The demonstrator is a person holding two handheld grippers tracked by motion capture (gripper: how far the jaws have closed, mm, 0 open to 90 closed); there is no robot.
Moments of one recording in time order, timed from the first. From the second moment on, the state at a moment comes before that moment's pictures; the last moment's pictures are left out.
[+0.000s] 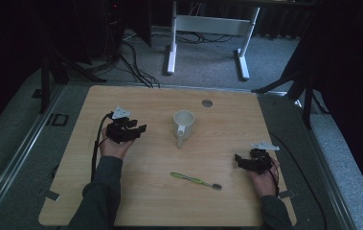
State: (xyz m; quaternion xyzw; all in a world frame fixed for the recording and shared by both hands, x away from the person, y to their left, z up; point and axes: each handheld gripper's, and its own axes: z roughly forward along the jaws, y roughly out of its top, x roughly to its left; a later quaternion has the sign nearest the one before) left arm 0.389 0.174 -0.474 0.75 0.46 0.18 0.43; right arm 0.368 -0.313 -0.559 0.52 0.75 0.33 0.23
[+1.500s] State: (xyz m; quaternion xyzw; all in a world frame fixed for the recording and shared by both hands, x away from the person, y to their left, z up) left arm 0.389 0.126 -0.448 0.80 0.36 0.13 0.46; right arm 0.368 -0.313 -0.559 0.52 0.75 0.33 0.23
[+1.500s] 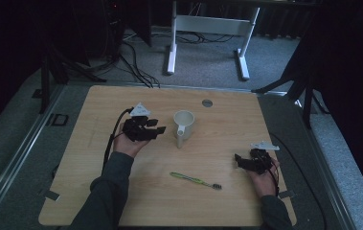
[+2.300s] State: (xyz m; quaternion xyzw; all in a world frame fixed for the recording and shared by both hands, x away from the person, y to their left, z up) left arm 0.386 0.100 -0.437 0.84 0.28 0.12 0.45; right arm 0.368 -0.313 -0.559 0.52 0.75 0.33 0.23
